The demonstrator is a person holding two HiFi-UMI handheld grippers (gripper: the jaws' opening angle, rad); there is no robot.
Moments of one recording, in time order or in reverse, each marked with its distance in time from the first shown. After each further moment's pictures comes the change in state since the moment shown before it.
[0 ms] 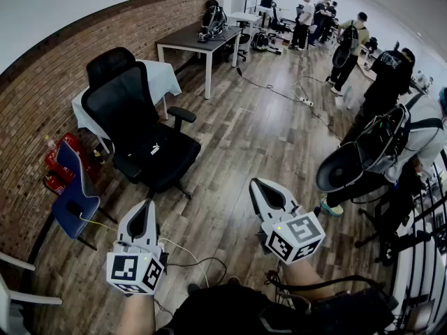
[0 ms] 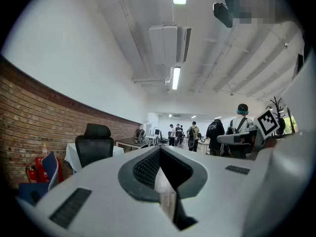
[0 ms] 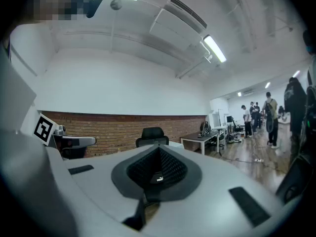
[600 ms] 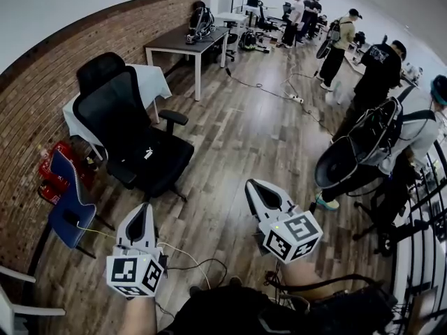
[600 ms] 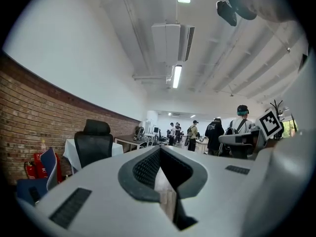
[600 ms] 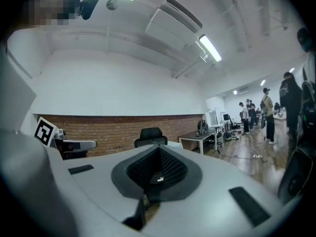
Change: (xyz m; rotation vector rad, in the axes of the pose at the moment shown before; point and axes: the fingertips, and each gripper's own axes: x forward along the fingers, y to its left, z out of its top) left arm 0.004 0.011 -0.005 -0.032 0.020 0.001; right arm 0.003 0.004 -0.002 0.040 0.000 -0.022
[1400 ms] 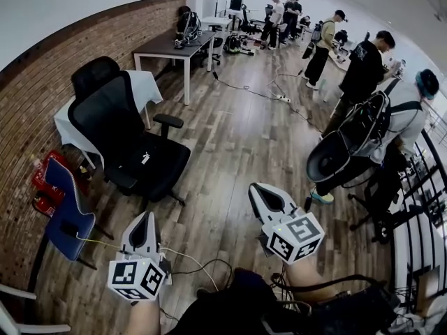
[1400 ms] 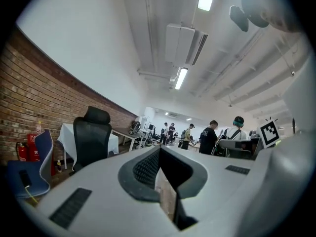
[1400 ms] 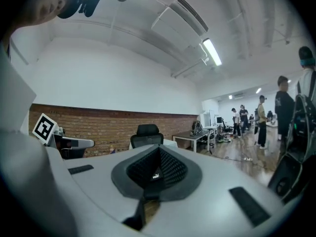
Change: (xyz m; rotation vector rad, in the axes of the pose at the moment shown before) left arm -0.023 0.050 -0.018 -0.140 0.040 -0.073; right arm 0.001 0.043 -0.014 -0.056 0.024 -0.083
